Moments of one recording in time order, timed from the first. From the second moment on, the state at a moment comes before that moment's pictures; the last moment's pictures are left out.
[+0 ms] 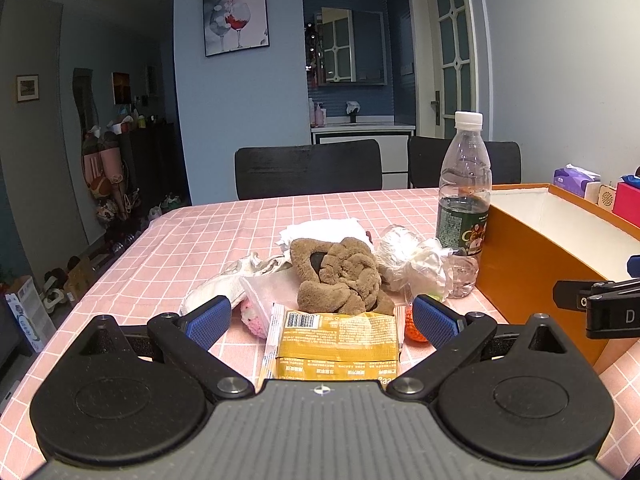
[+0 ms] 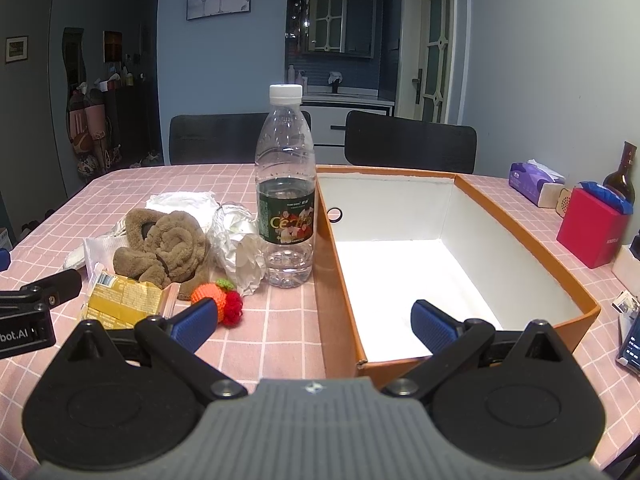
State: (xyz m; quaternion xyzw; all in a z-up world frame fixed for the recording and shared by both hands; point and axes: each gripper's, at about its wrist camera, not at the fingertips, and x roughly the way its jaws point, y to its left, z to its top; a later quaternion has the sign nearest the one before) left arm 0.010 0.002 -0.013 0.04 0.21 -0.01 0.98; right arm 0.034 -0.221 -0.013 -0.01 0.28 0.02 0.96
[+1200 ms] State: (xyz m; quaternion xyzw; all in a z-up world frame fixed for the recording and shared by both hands) left arm 0.010 0.001 -0.016 0.03 0.22 -0.01 0.98; right arm 0.036 -0.221 -0.015 -0.01 0.28 0.02 0.96
